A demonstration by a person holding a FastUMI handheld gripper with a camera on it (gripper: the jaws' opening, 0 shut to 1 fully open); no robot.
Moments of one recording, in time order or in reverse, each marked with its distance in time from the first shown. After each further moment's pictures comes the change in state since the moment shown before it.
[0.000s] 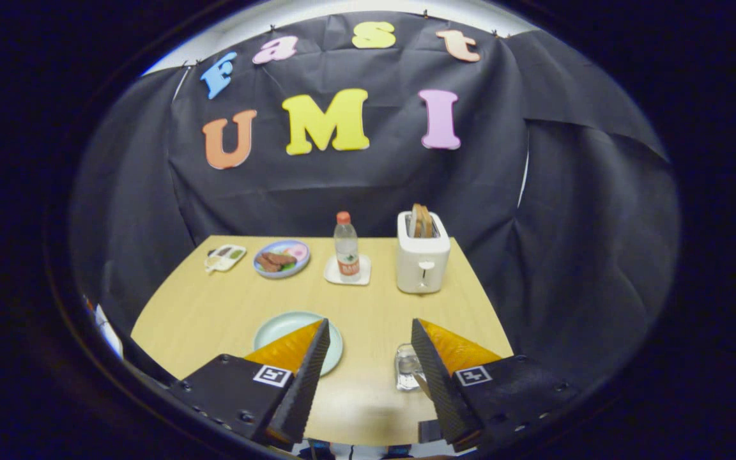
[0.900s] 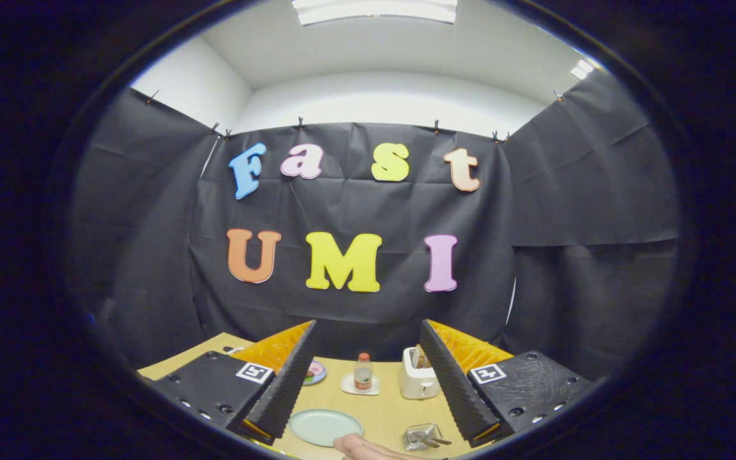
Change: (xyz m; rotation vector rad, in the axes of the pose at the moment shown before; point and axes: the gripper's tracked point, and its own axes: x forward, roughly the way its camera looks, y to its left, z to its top) arm -0.135 0.052 0.152 -0.064 -0.534 -0.026
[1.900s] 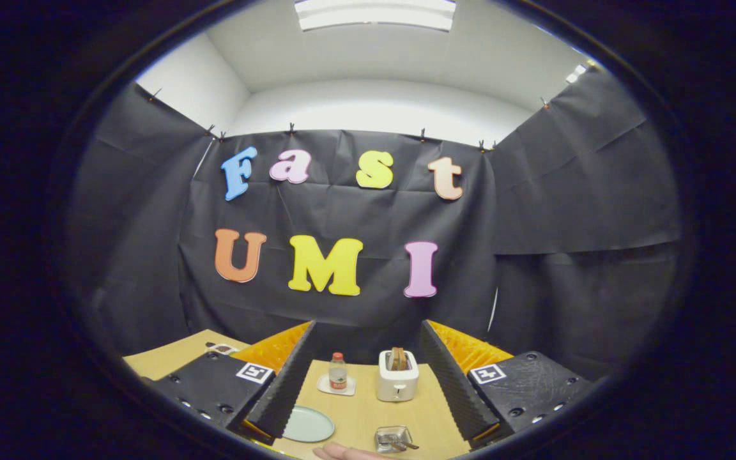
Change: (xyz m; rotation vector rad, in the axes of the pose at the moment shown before) arm -0.014 -0.060 -0.015 -0.011 -0.038 -0.030
